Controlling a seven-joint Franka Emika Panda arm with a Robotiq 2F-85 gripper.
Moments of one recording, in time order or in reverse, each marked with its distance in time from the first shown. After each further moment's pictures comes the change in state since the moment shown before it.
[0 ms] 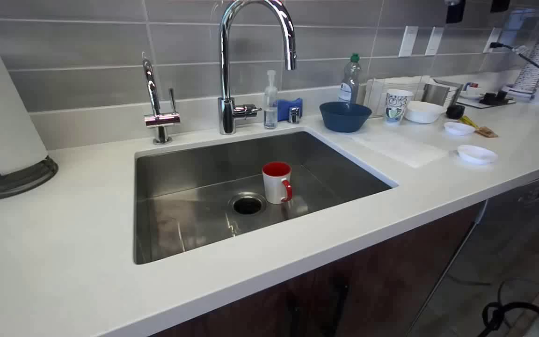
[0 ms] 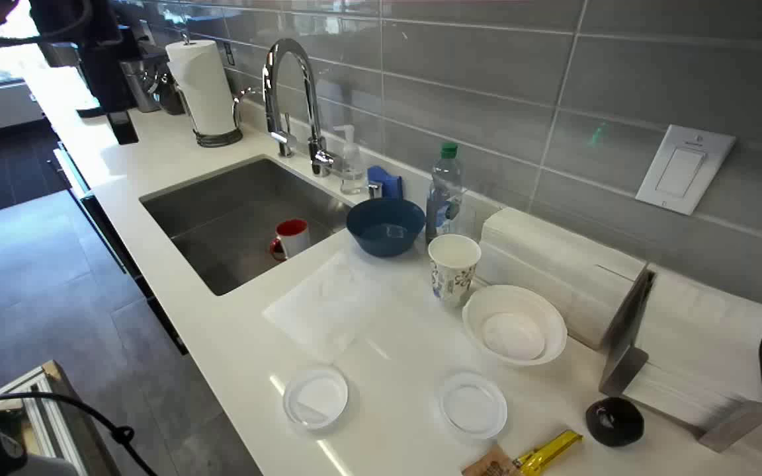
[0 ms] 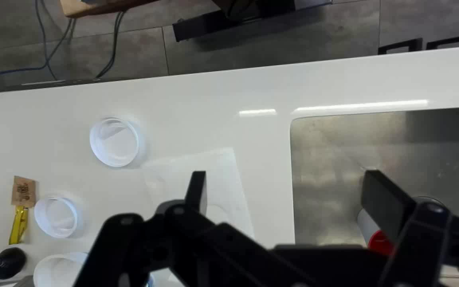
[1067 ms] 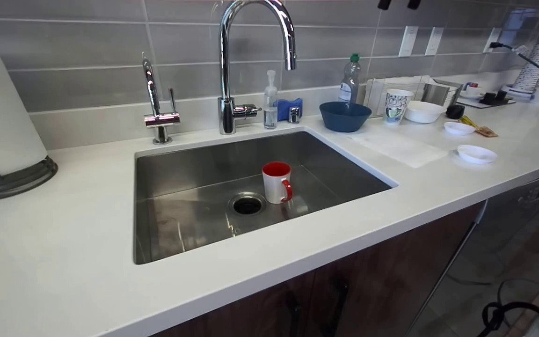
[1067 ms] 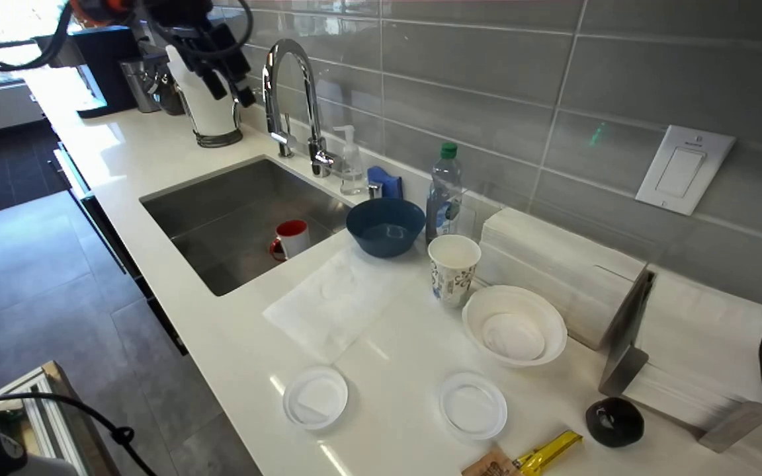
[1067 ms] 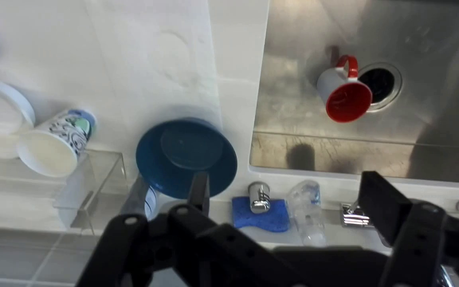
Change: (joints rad) arm 0.001 0.173 -0.123 0.073 -0.052 0.490 -0.239
